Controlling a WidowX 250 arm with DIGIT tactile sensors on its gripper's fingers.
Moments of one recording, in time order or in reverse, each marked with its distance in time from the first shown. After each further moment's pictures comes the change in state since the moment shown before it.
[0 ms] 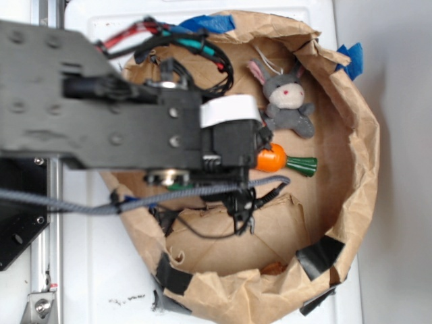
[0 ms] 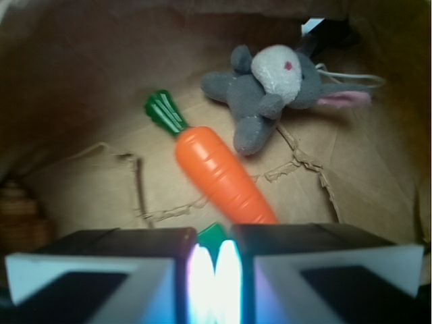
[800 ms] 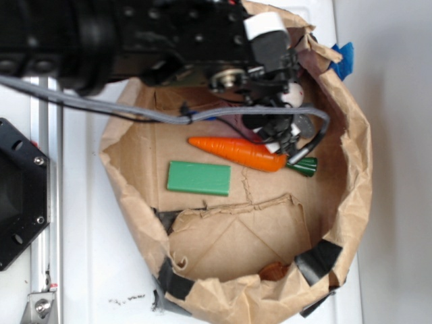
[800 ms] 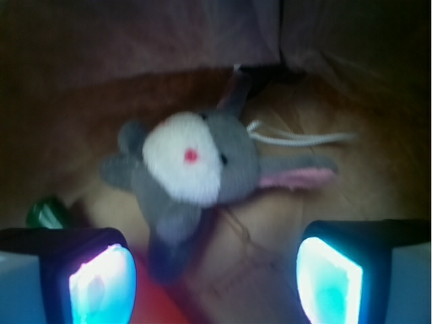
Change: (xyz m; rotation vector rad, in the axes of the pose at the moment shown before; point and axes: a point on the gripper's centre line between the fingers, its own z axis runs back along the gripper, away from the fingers) arm 0.047 0.034 -0.034 0.003 -0.051 0.195
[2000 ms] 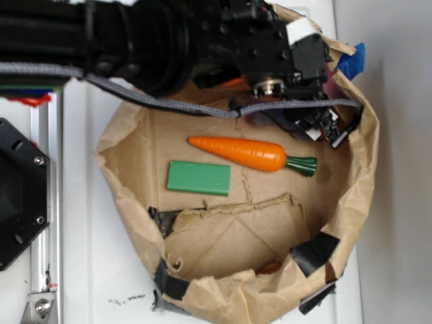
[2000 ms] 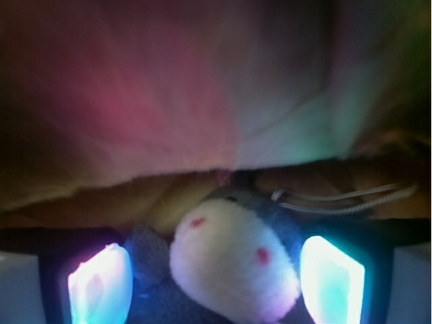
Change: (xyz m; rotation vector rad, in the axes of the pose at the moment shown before) arm 0.024 -0.013 -0.036 0.000 -0.078 0.109
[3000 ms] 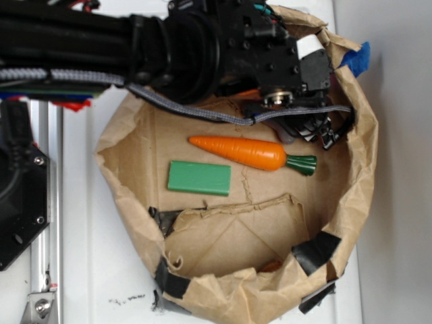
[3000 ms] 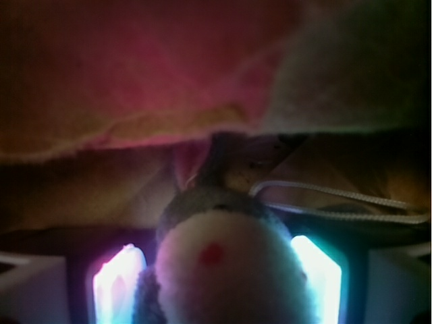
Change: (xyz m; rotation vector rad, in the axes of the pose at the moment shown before) arm -0.008 -0.004 -0.019 0.014 0.034 -0.056
